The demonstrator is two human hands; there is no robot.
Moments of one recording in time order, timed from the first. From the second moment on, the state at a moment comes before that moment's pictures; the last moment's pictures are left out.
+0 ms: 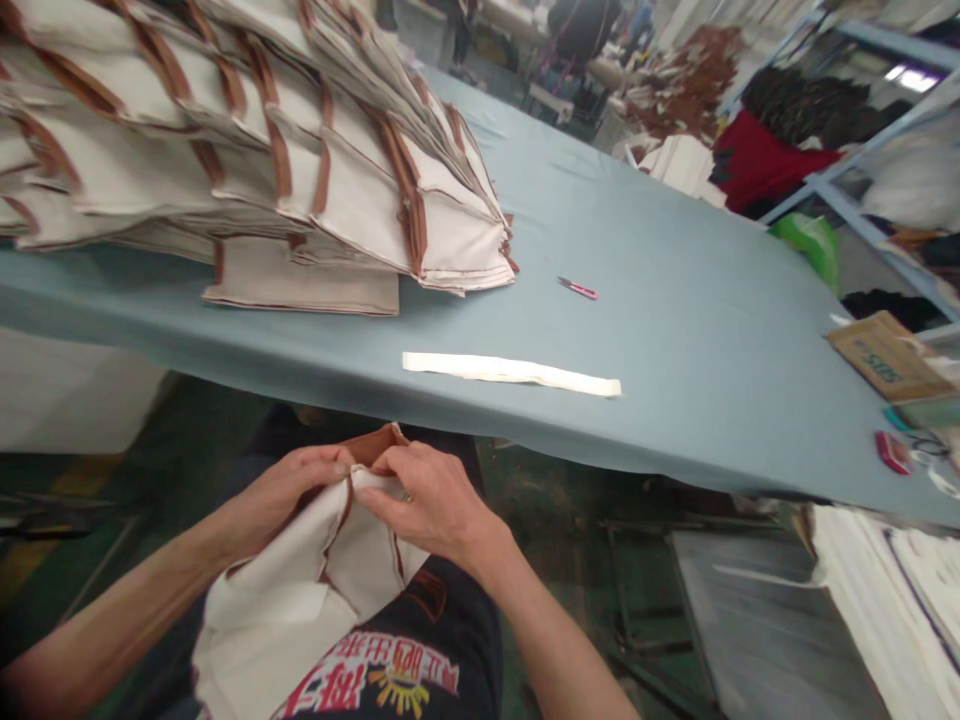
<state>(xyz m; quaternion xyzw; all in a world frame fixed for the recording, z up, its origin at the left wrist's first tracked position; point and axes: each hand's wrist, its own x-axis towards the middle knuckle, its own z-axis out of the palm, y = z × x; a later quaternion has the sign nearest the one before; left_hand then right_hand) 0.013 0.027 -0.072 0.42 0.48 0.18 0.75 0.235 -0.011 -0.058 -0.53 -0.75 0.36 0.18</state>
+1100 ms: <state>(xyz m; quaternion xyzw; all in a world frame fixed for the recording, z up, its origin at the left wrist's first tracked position) 0.000 0.034 0.062 0.77 0.32 0.15 0.53 0.238 -0.002 0.045 -0.39 -0.69 0.55 0.28</state>
